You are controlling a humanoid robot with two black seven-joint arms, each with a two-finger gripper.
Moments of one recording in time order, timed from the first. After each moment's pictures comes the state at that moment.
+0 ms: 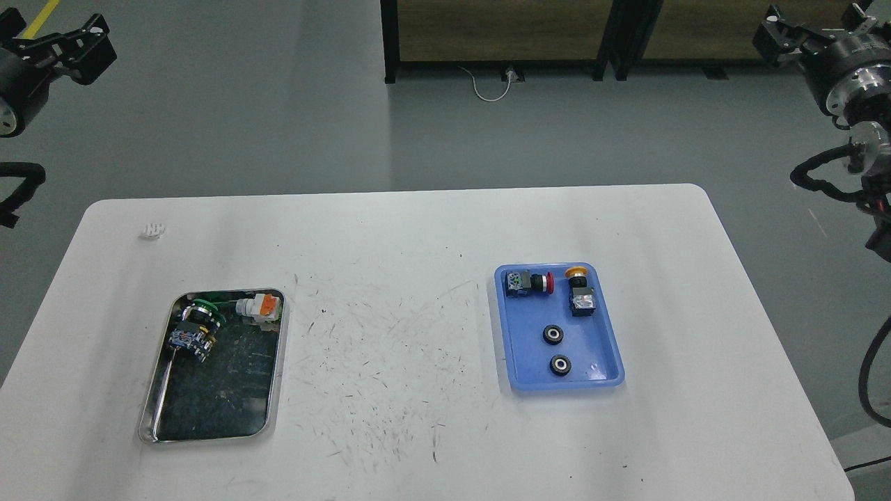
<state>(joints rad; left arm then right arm) -0.92 0.69 -0.69 -0.90 0.31 0.04 -0.05 1.07 -0.56 0.55 0.39 -0.30 0.06 0.22</state>
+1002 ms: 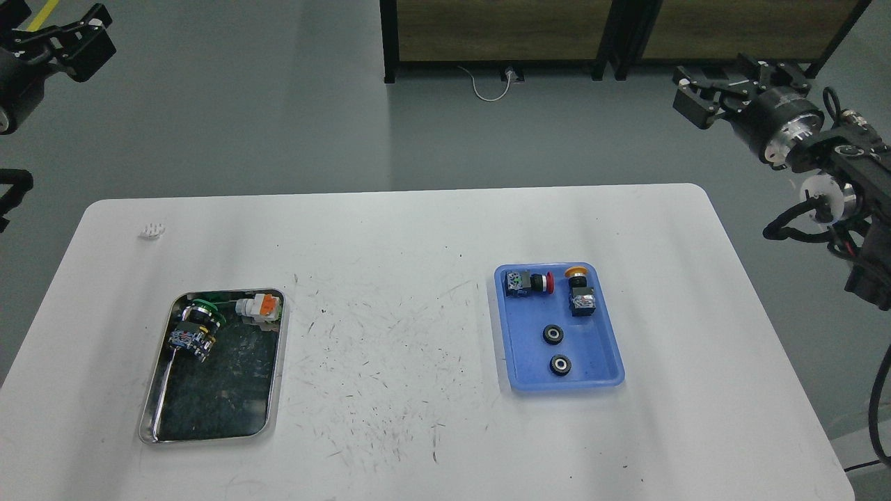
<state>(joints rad) -0.91 0.71 -0.67 -0.90 0.28 -0.08 -0.13 0.96 -0.57 0.46 0.55 -0.38 0.29 0.28</state>
